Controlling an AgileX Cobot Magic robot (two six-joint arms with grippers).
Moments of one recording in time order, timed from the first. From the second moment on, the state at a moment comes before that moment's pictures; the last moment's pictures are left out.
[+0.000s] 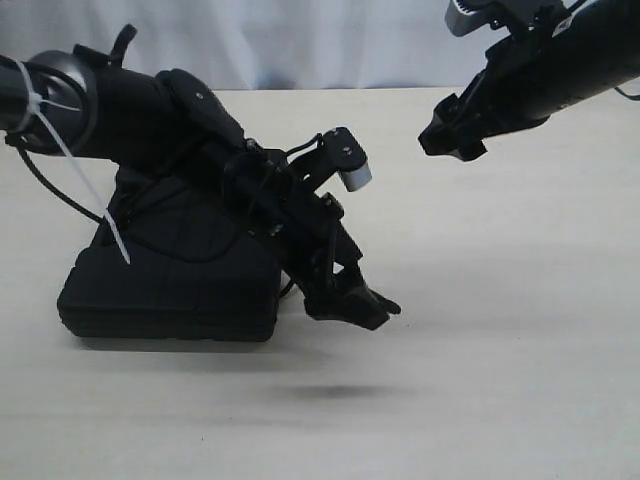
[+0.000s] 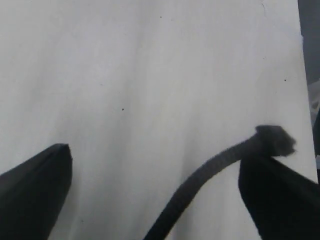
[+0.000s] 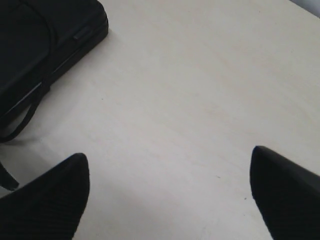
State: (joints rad) left arm -0.61 1.97 -1.22 -1.02 0.82 1.39; right arm 0.36 1.59 -1.20 0.29 0.64 -0.61
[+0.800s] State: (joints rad) left arm -0.73 2.06 -1.22 -1.10 0.76 1.39; right arm 0.36 1.59 -1.20 0.37 0.64 -0.64
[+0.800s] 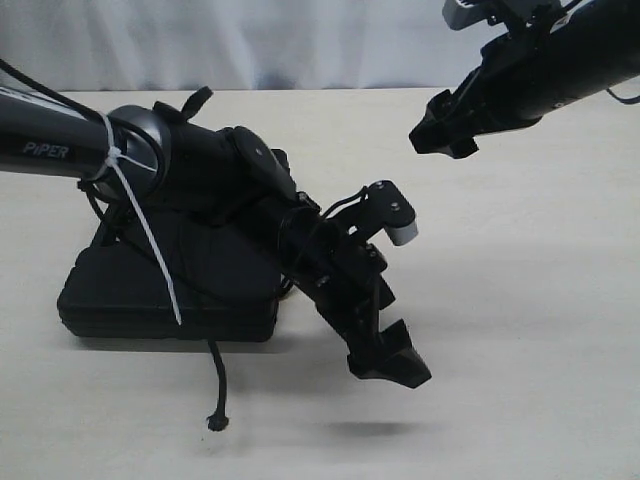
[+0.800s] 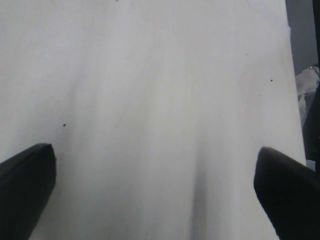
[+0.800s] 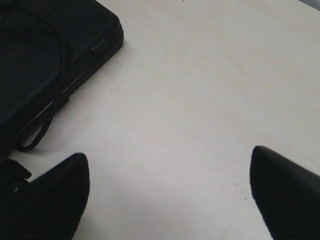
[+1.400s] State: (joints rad) left arm -0.52 1.70 -1.22 -0.82 0.55 1.11; right arm 0.33 1.52 -1.18 0.23 0.60 -0.47
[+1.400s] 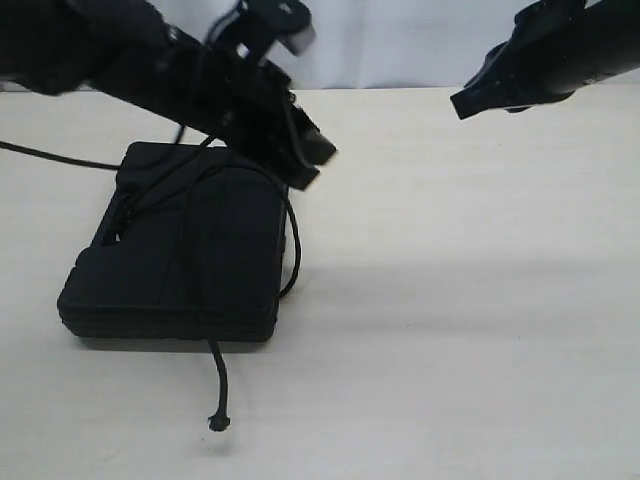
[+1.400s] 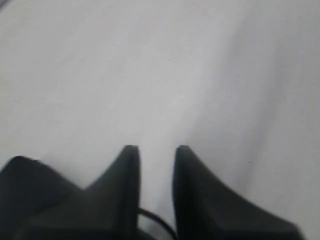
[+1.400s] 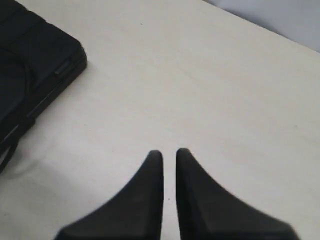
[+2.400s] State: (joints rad) left arm 0.03 0.76 -0.71 -0.24 0.33 0.35; right arm 0.01 0.87 -0.73 -0.03 0.46 0.02
